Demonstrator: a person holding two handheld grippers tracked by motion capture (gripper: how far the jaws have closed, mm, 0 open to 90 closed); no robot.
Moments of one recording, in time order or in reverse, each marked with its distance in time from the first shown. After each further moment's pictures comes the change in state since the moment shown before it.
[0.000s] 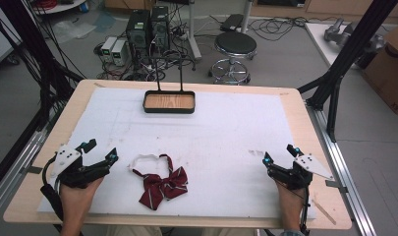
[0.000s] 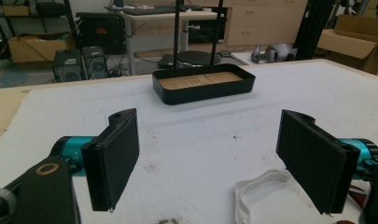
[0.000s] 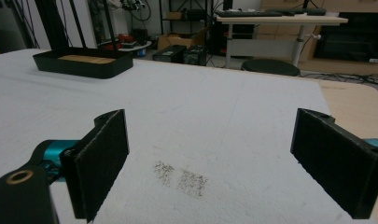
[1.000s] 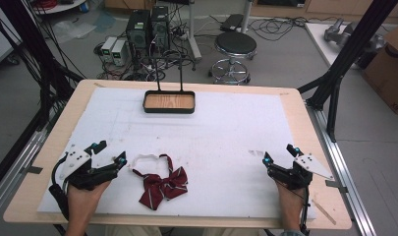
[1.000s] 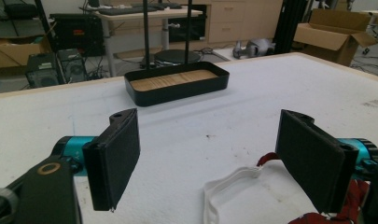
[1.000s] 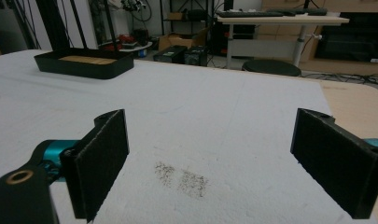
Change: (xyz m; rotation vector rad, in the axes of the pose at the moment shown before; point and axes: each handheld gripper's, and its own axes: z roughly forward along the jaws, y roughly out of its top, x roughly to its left) left arm -0.019 0.000 0.007 0.014 -0.085 0.031; right arm 0.000 0.000 0.000 -0.005 0.003 0.003
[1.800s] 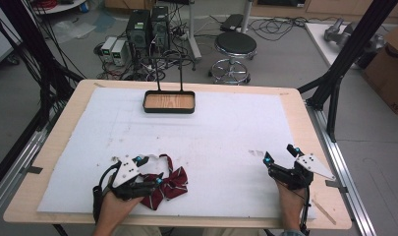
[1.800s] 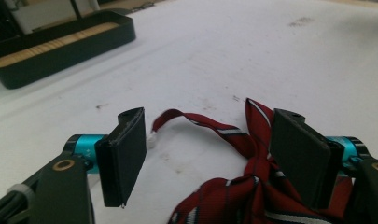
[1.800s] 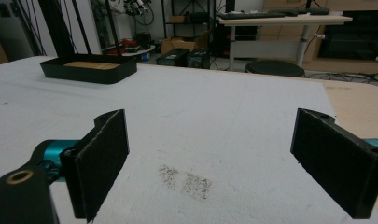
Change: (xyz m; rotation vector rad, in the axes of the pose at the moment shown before) left arm -0.077 -0.030 0.047 0.211 -0.243 0.178; right arm -0.001 0.001 -0.002 -0.008 0.012 0.023
